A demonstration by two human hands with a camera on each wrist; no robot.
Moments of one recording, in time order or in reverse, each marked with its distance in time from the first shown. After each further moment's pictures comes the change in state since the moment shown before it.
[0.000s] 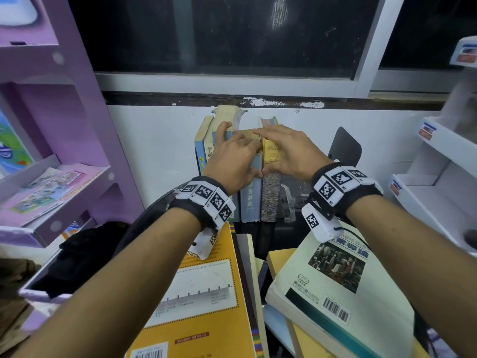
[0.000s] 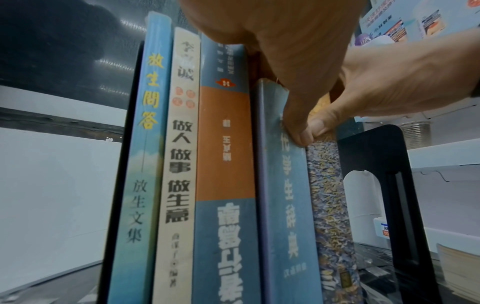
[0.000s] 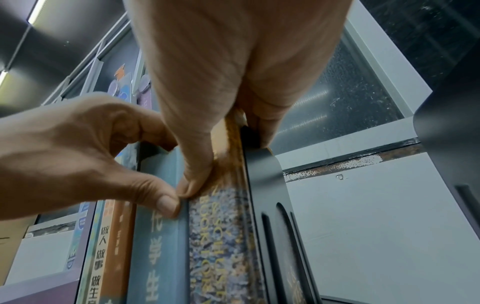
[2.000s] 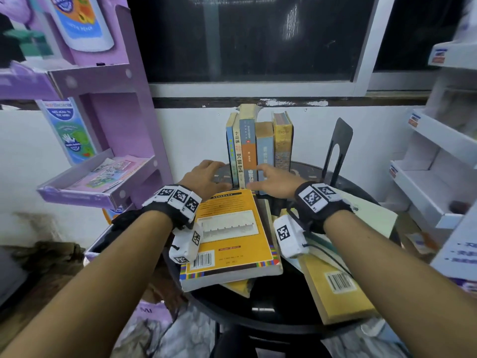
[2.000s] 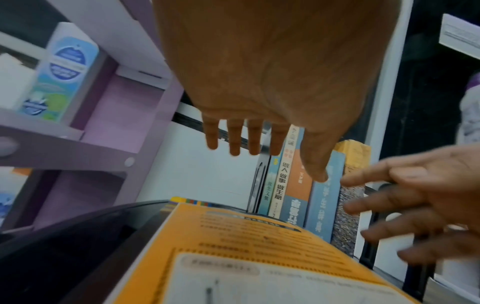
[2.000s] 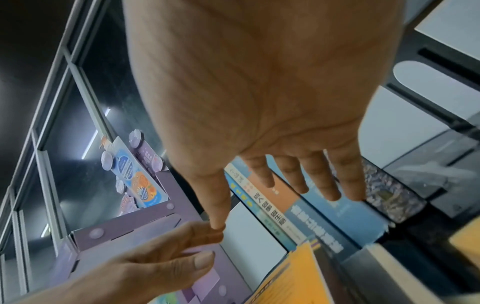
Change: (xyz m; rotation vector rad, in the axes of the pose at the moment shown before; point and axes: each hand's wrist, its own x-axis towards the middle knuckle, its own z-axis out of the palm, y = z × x) left_hand -0.145 -0.021 -0.078 -0.361 -0.508 -0.477; right_hand -0.095 -0.139 0.012 0.302 -0.443 0.407
